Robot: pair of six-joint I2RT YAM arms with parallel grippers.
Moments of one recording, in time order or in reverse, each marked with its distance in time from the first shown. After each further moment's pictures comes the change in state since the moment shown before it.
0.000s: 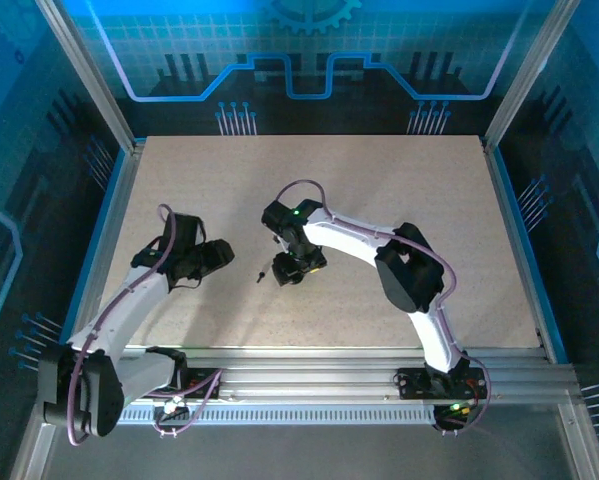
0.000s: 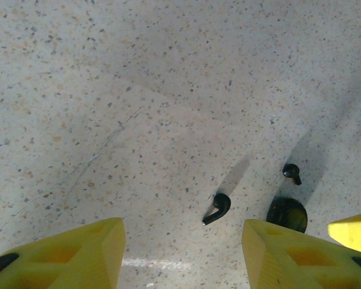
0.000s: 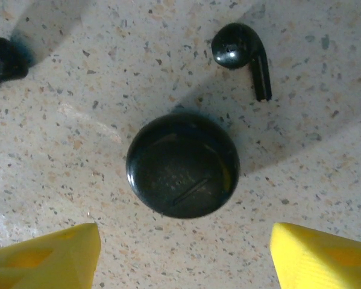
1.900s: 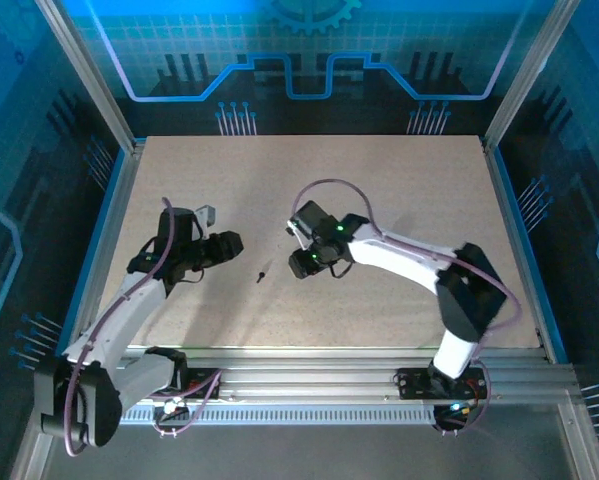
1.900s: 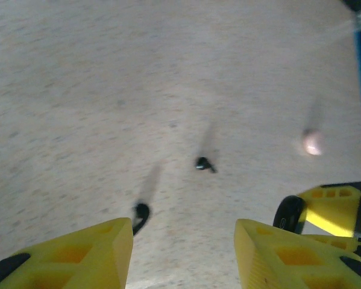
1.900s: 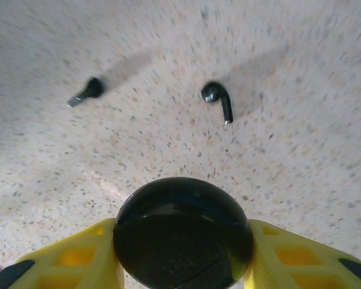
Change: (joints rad) left arm -0.011 -0.048 -0.003 0.193 0.253 0.130; right arm -0.028 -0.460 -0.479 0.451 0.030 -0.129
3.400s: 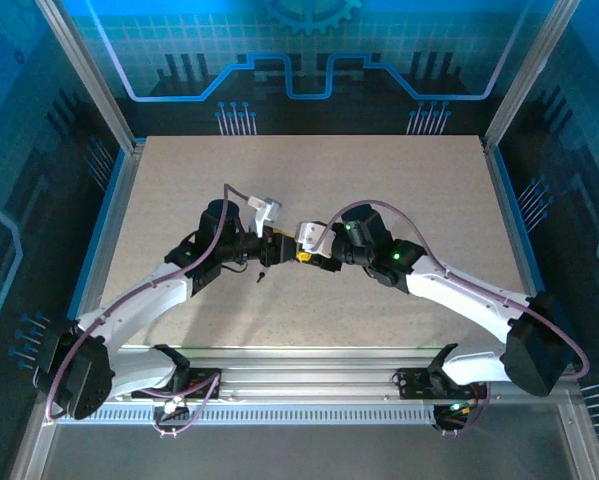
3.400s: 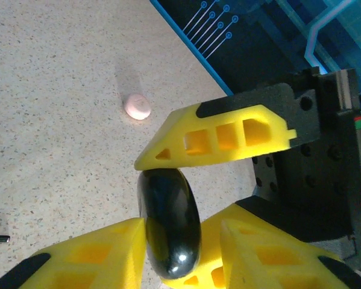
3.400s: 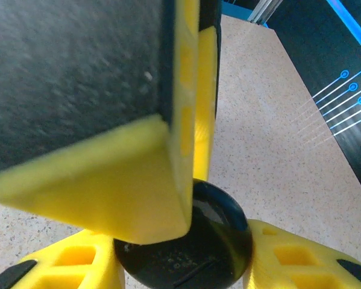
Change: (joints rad) left arm -0.342 0.148 0.069 0.383 0.202 0.107; right arm -0.068 -0.376 -0.335 0.515 -0.183 -0.890
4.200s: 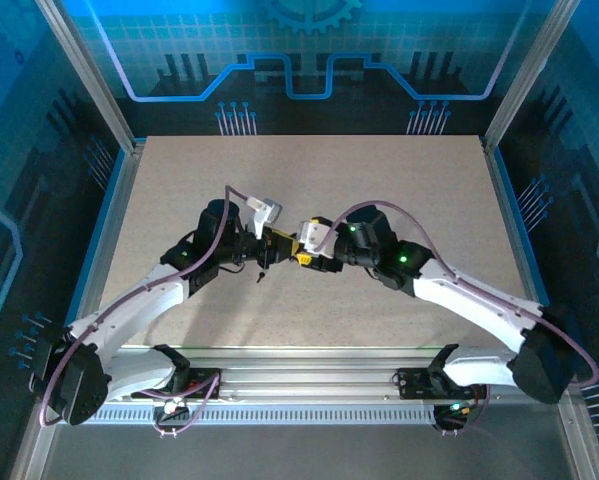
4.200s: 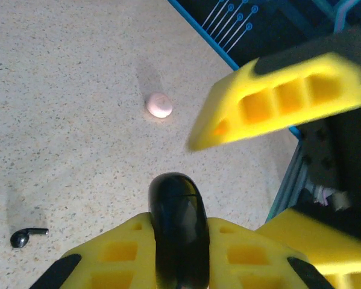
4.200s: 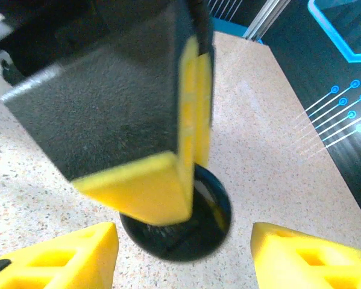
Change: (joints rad) left arm -0.014 -0.034 0.036 -0.127 -0.082 0.128; right arm 0.000 -0.080 0.006 -0.040 -0.021 0.032
